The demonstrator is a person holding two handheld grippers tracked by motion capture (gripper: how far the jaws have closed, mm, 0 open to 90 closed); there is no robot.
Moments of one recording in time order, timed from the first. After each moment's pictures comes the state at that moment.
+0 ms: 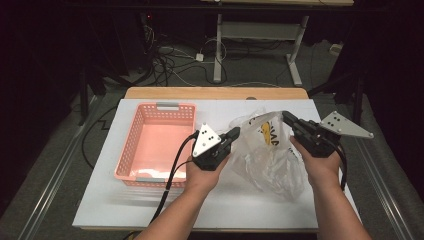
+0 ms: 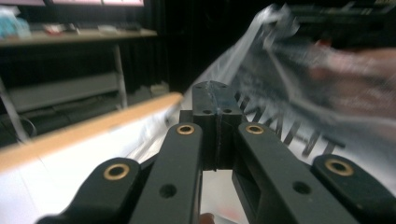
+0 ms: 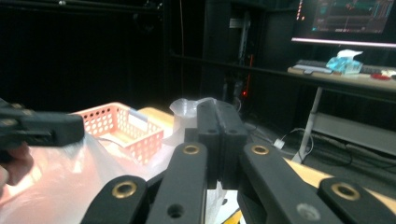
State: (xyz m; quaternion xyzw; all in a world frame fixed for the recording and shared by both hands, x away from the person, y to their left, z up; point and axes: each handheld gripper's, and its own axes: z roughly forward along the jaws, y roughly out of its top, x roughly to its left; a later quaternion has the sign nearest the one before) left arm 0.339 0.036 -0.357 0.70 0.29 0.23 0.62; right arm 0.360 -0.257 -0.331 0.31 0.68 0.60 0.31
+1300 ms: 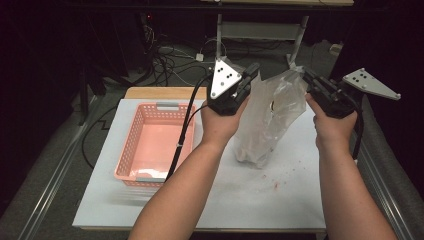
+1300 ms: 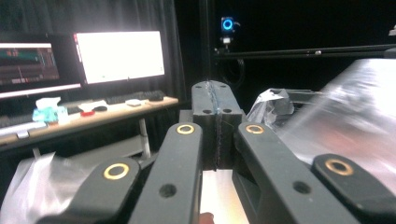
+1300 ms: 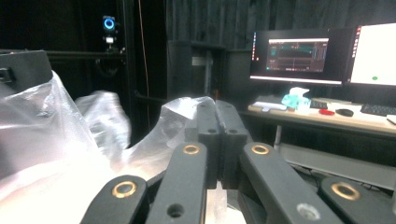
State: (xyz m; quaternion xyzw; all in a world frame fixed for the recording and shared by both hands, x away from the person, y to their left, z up) left arm 0.393 0.006 -0.255 0.65 0.26 0.30 0.65; right arm 0.404 -0.274 -0.265 0.33 0.61 0.62 0.36
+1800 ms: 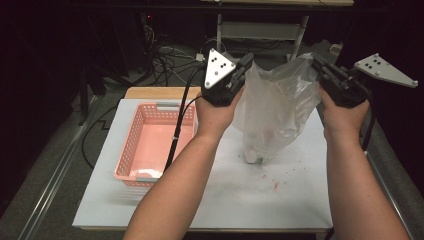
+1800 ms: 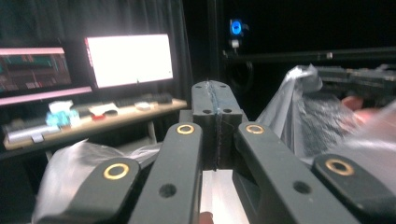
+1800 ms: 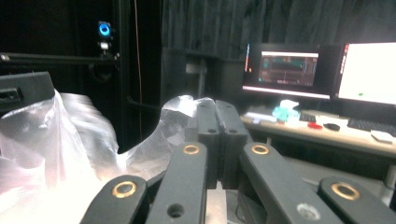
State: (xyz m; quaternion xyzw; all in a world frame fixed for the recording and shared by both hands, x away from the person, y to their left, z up) left arm 0.403 0.015 -0.249 0.65 0.27 0.30 0.64; right arm 0.405 -0.280 -0.237 0.33 0.61 0.62 0.38
